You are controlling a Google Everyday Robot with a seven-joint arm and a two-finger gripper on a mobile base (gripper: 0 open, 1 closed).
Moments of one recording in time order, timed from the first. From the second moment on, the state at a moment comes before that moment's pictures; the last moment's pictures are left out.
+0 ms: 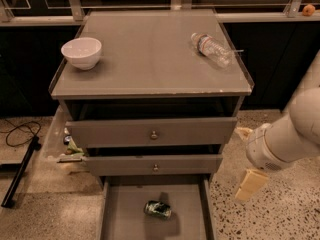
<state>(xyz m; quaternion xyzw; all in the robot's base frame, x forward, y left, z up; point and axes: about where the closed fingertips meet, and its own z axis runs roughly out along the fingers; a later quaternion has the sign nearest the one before) 0.423 -0.213 0.743 -0.59 0.78 0.04 0.20</state>
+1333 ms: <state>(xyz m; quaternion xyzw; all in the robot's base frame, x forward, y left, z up) 0.431 -0.171 0.609 -0.58 0.77 0.13 0.21</state>
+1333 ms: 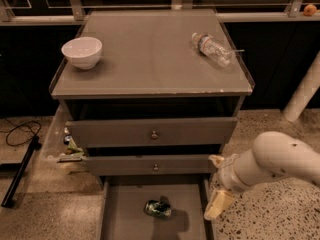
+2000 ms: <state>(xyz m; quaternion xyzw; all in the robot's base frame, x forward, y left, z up) 0.446 -0.149 0.480 -0.57 0.77 0.17 0.24</state>
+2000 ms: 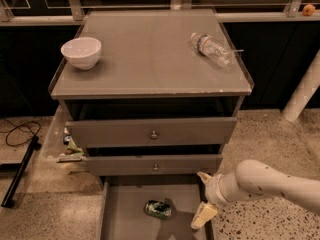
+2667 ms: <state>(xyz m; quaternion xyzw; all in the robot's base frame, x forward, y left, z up) 0.472 -0.136 0.412 -0.58 0.75 0.20 0.26</state>
